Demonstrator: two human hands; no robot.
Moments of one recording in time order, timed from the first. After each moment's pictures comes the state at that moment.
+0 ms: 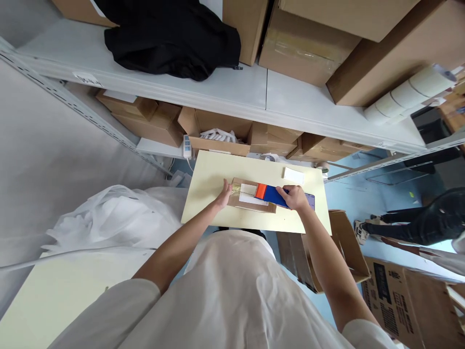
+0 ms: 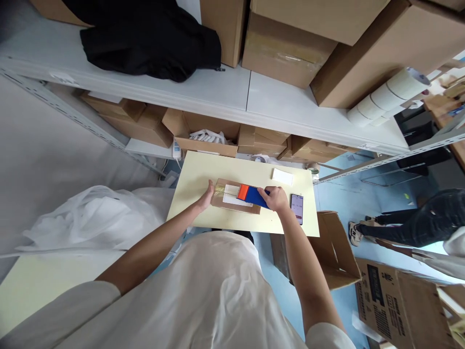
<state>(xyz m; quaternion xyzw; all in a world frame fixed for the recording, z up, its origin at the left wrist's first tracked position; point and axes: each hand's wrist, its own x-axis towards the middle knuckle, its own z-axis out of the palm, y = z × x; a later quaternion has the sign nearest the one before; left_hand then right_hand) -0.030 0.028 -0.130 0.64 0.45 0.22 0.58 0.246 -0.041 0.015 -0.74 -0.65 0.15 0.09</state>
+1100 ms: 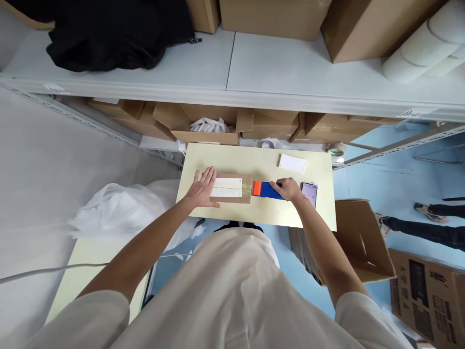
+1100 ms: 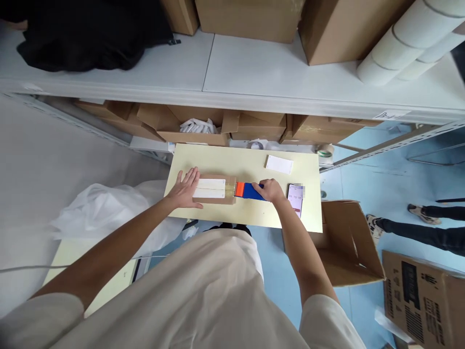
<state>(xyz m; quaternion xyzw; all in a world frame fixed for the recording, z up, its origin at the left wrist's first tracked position) -0.018 0.027 -0.057 0.90 0.40 -0.13 0.11 0.337 -0.032 -0.057 -0.69 -0.67 0.26 0.02</state>
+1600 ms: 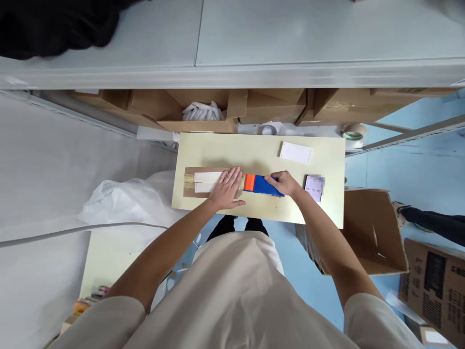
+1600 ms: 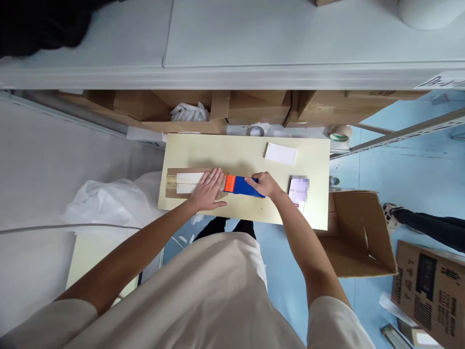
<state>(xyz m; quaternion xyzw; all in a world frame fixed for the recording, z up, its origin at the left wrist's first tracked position) 0.082 -0.004 -0.072 0.91 0.37 -0.10 0.16 0.346 -0.018 -0.078 -0.61 -0.66 0.42 0.12</state>
